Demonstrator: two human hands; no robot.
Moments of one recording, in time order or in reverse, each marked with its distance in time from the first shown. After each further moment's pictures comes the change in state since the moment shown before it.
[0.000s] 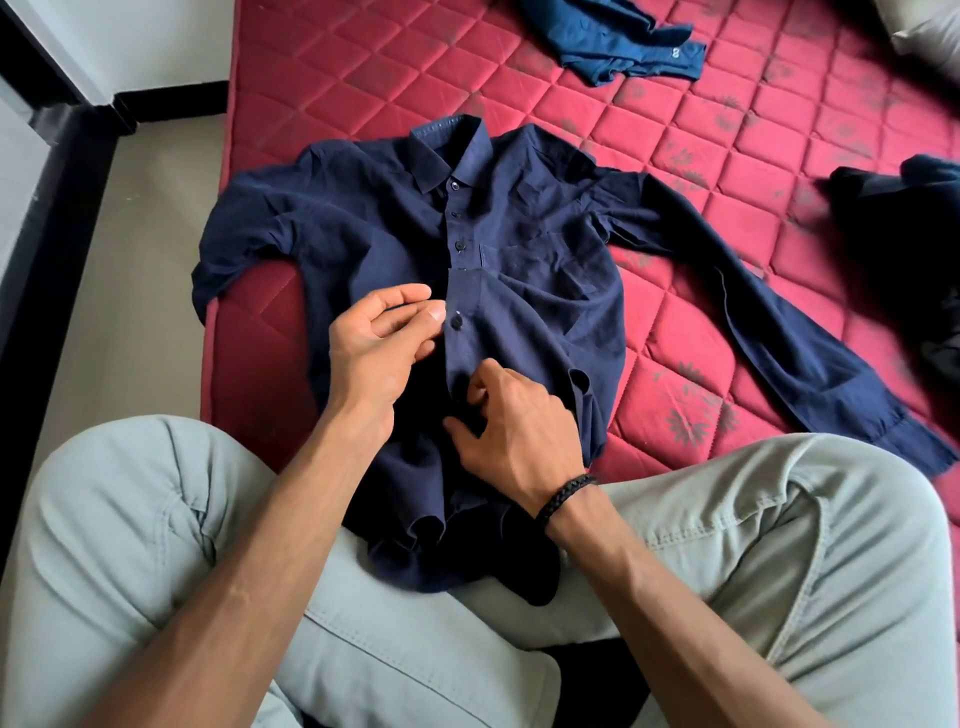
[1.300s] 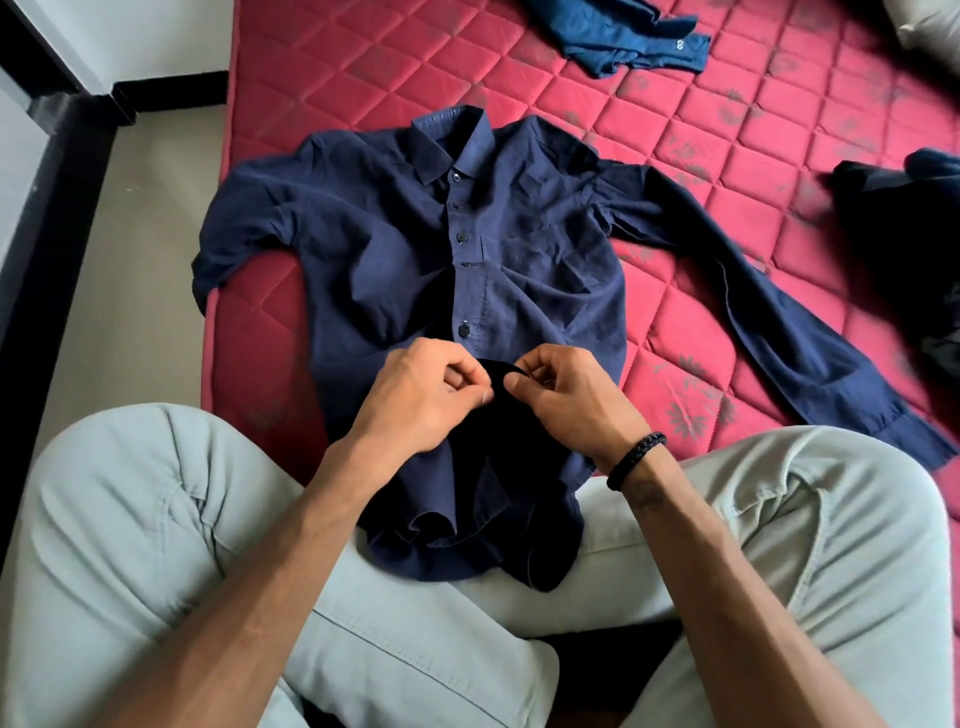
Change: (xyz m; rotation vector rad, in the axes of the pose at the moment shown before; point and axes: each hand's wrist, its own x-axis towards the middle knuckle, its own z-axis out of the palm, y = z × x) left_hand -0.025 -0.013 0.000 0.873 -0.329 0.146; right_hand 0.020 0.040 -0.036 0.527 -0.217 0.203
